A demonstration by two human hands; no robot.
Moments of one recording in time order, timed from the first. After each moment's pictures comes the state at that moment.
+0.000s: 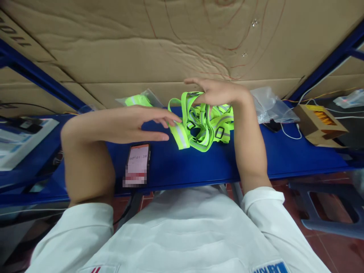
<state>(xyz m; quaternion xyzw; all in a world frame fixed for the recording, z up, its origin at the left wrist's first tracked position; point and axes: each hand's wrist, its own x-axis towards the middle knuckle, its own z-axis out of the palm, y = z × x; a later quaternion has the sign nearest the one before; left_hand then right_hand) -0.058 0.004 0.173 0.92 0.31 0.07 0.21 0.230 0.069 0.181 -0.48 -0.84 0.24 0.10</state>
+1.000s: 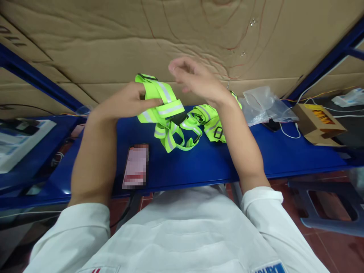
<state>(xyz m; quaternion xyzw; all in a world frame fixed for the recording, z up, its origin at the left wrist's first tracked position) -0.063 0.058 0.149 0.80 0.39 0.33 0.31 0.188 0.057 0.168 -0.37 -0.73 0.39 0.43</state>
